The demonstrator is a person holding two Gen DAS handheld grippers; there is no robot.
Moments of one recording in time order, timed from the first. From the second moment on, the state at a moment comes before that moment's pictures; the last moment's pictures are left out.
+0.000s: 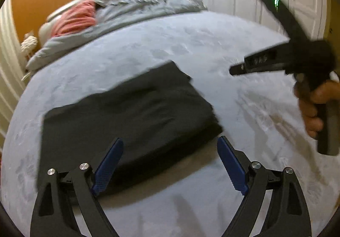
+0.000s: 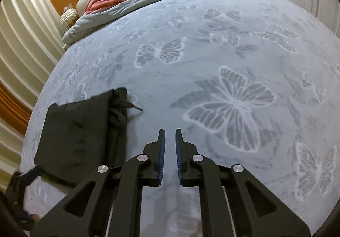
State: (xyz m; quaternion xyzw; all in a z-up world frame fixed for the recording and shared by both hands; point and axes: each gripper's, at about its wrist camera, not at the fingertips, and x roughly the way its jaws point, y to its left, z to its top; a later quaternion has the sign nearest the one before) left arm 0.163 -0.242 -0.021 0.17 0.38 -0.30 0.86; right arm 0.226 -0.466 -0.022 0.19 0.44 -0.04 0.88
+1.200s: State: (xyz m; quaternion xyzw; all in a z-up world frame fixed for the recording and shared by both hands) left arm 0.212 -0.157 -0.009 -0.11 0.45 -0.30 0.84; right arm 0.201 -0.431 -0.010 0.13 0.42 0.08 0.90
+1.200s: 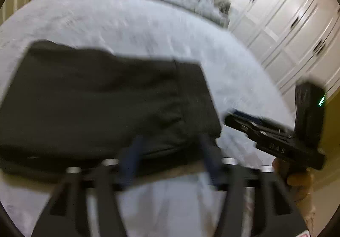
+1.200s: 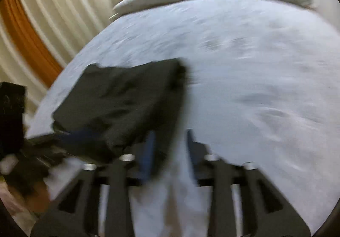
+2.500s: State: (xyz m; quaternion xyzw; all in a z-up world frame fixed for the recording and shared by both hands) left arm 0.123 0.028 0.035 -0.04 0.46 -0.14 0.88; right arm 0.105 -0.307 0.019 0.24 0.48 0.12 0.84
